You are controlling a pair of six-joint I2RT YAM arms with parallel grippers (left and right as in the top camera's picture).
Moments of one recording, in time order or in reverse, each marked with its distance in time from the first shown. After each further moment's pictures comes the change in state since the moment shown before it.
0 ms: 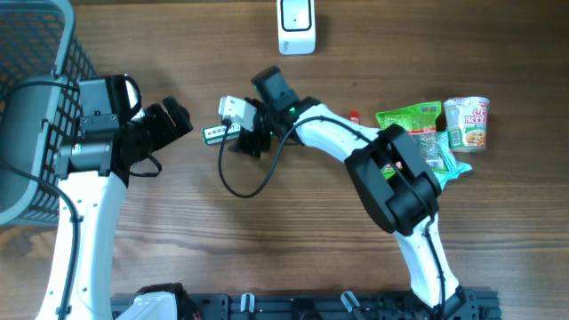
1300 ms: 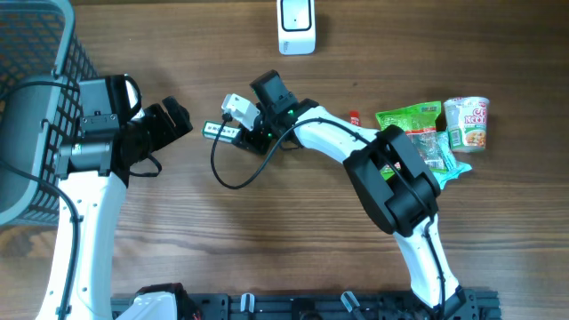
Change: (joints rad) left arm 0.000 0.000 0.000 0.000 0.000 0.000; right arm 0.003 -0.009 -0.006 -0.034 0.071 0.232
